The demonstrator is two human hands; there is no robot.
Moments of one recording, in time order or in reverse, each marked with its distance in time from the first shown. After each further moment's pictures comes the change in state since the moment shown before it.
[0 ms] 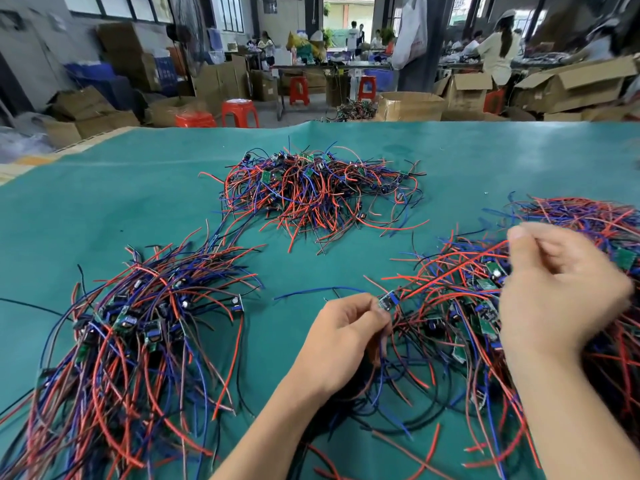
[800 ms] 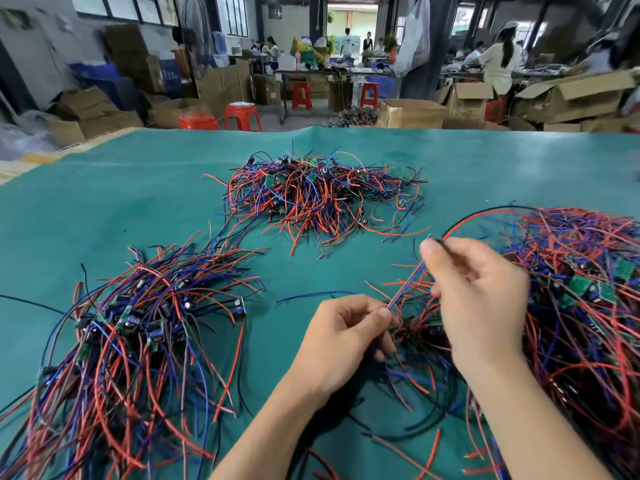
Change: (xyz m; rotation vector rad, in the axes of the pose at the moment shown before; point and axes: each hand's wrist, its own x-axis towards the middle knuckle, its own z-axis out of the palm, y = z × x) left_hand 0.000 0.000 -0.002 -0.071 0.008 0.050; right_hand -0.042 -0.027 0.022 0.185 -0.468 0.115
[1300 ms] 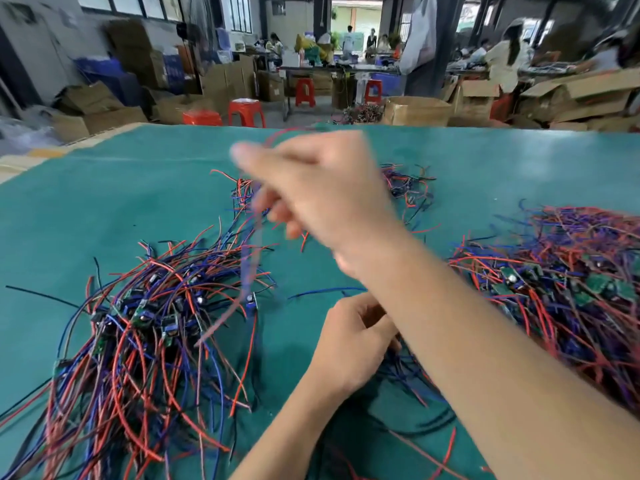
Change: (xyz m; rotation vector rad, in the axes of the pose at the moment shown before) left_hand -0.002 0.000 0.004 0.145 0.097 0.050; right_hand 0.007 -0.130 0.119 0.144 -0.663 -0.033
